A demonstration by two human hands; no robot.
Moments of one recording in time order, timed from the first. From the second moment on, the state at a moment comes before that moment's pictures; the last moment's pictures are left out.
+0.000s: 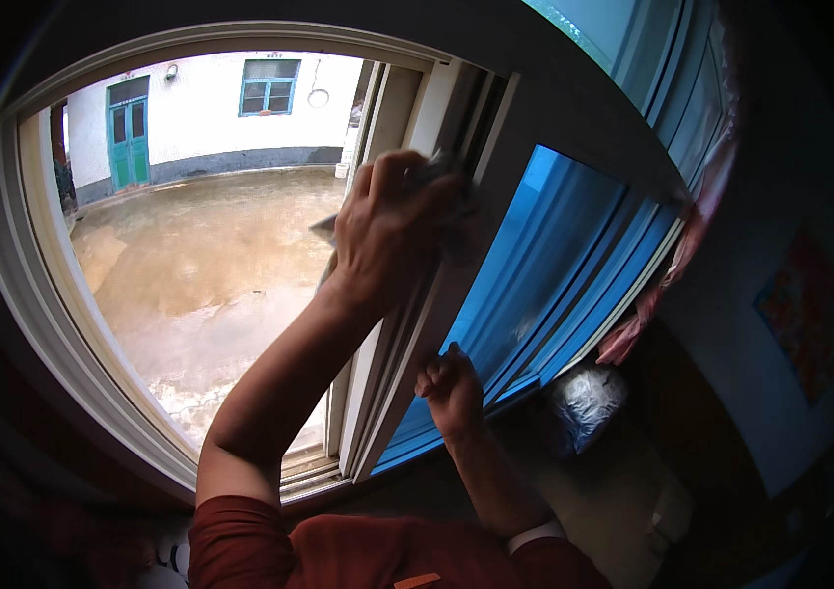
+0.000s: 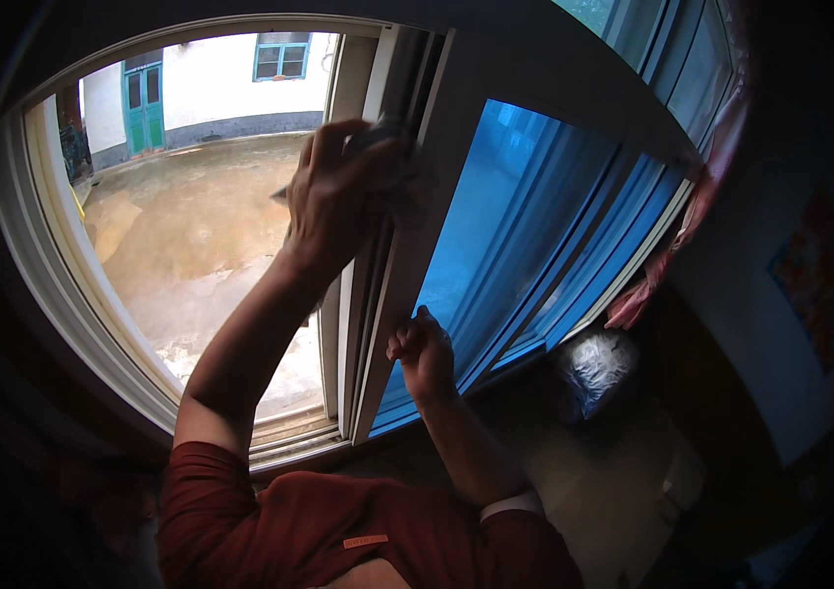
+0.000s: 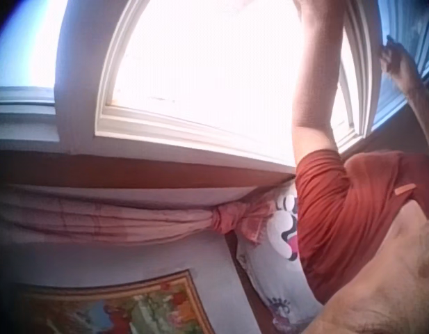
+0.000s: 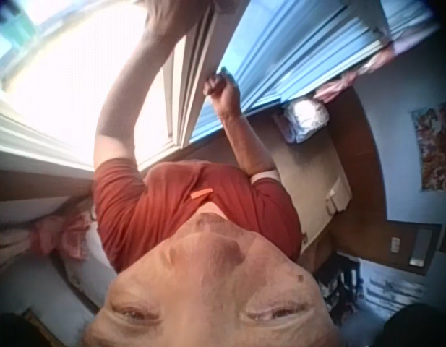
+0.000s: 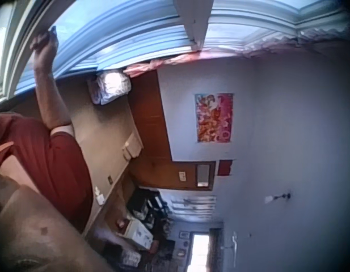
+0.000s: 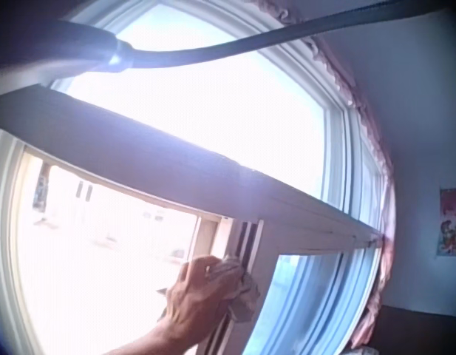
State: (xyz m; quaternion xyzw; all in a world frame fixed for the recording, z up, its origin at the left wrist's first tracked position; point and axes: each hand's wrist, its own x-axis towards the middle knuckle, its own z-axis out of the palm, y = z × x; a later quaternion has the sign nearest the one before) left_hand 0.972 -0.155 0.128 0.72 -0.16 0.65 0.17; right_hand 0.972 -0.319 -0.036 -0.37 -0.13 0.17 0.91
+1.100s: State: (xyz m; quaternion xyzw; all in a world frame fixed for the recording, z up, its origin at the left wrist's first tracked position) left_hand 0.942 -0.170 0.032 0.73 -0.17 0.60 0.28; right_hand 0.965 -0.308 0.069 -0.58 -0.44 -0.54 0.41
